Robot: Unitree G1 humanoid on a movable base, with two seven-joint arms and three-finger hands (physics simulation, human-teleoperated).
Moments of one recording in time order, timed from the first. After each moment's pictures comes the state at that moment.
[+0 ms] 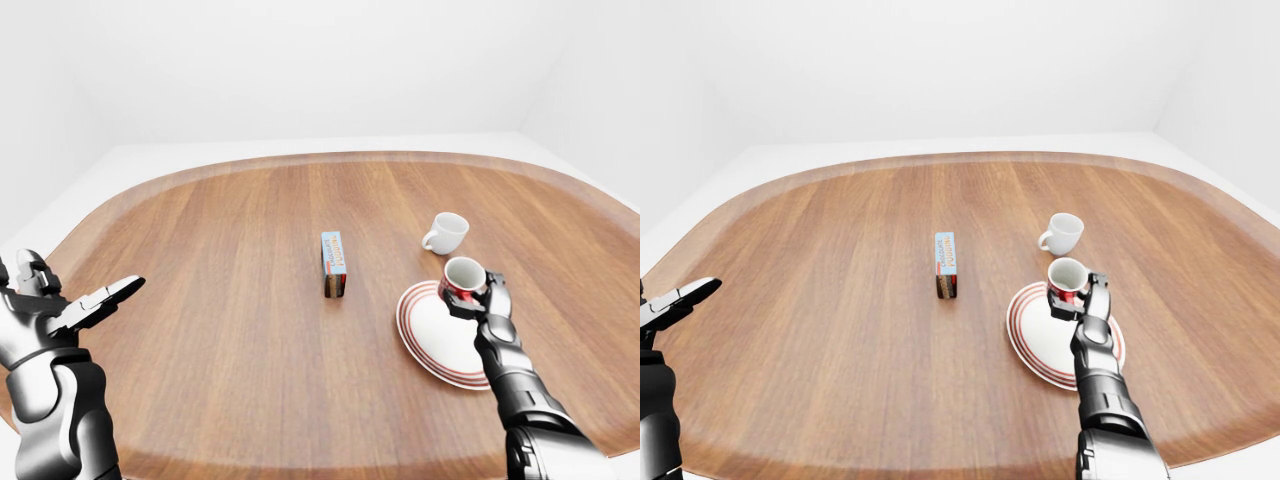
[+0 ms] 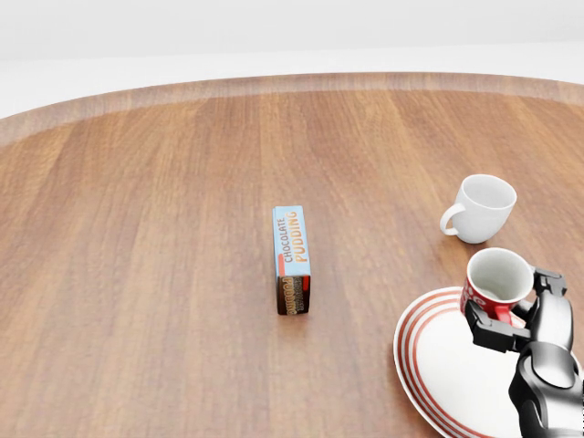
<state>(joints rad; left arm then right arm) -0.04 0.25 0.59 -0.27 -0.41 0.09 0.19 -0.44 -0.33 -0.25 0.92 0.19 -0.08 -0.18</state>
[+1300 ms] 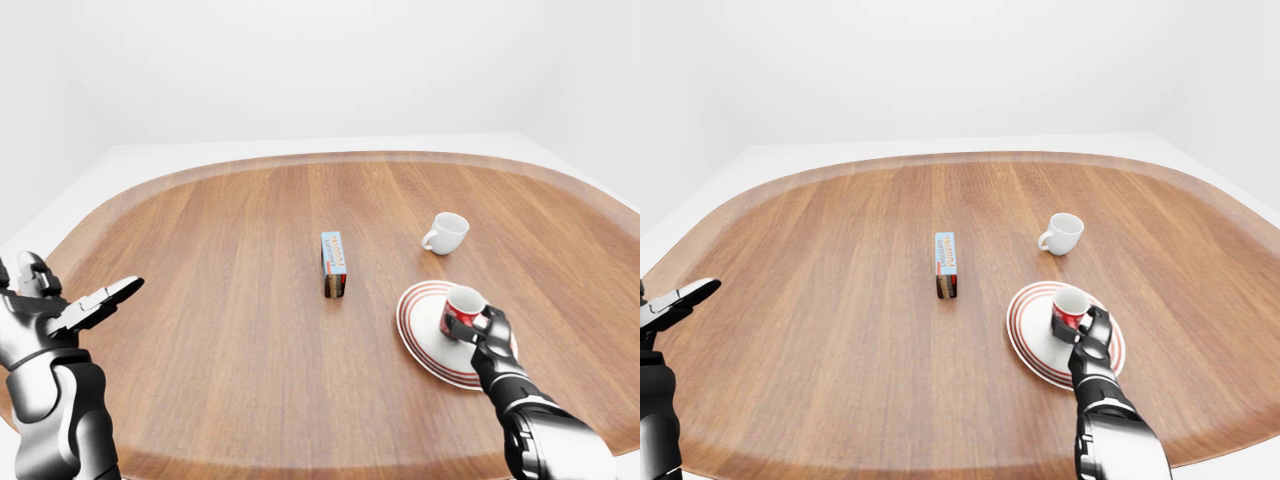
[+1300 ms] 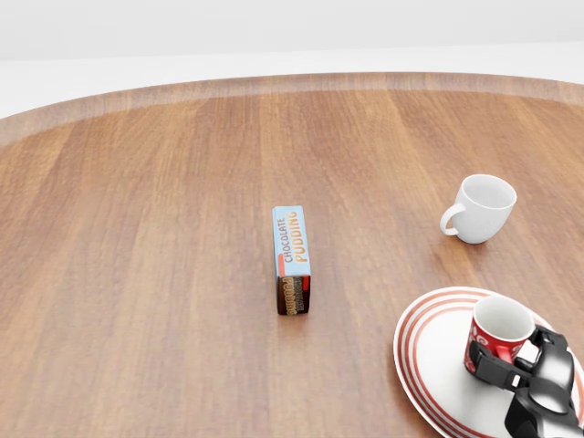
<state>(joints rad) -0.04 0.26 0.59 -0.26 -0.42 0.09 0.19 -0.52 -0.34 -0.24 1.29 0.26 -0.09 -0.27</state>
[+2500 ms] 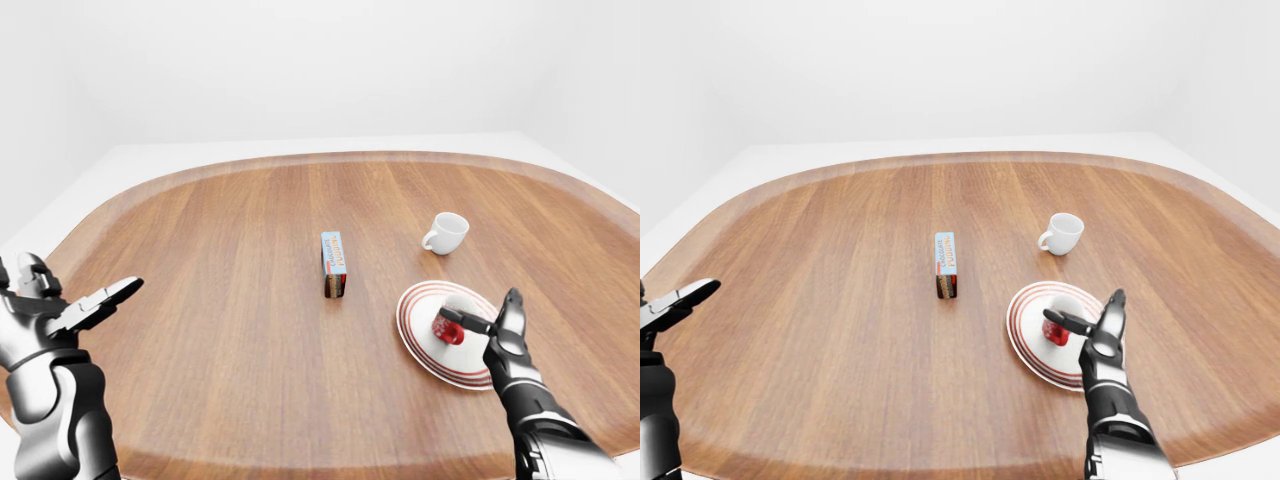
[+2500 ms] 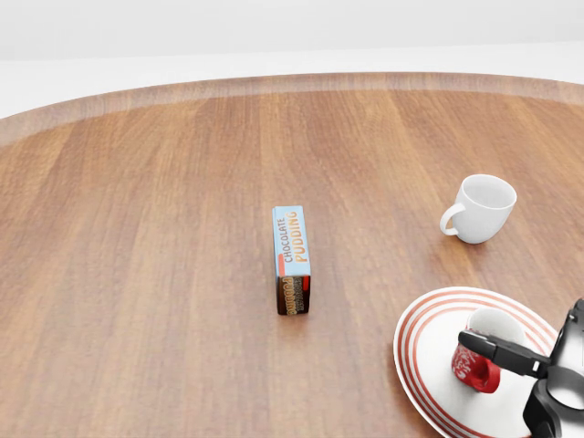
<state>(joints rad) -0.04 0.26 0.59 -0.25 -0.43 0.09 0.19 -0.44 -0.36 -0.24 1.09 0.20 -0.09 -0.28</state>
